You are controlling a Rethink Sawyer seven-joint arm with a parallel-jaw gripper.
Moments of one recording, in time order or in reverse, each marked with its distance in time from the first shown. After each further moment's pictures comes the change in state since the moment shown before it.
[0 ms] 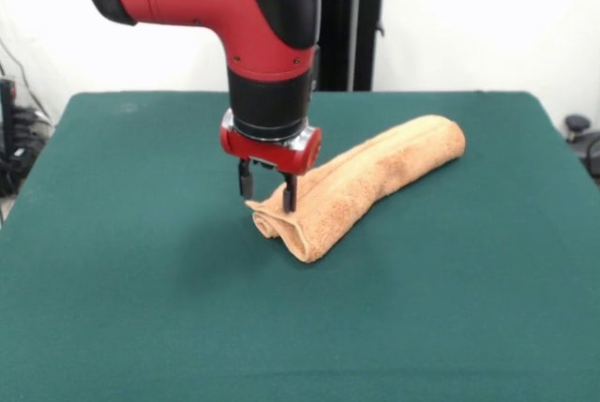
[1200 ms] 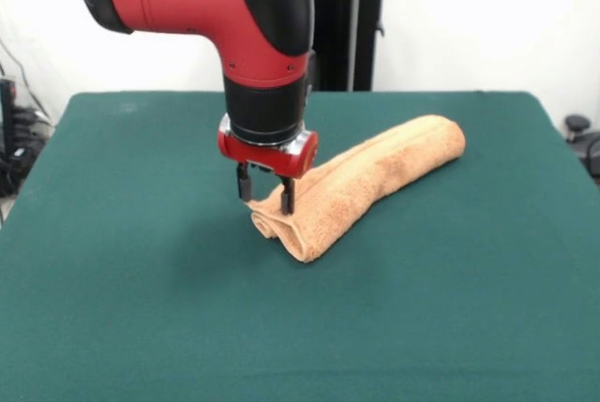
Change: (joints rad) arm -0.019 0.015 0.009 0.001 0.000 0.000 0.000
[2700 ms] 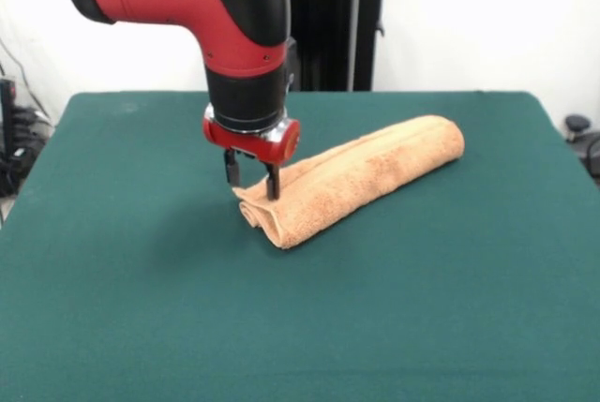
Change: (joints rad) arm -0.050 -0.014 0.001 0.059 0.000 -0.011 0.000
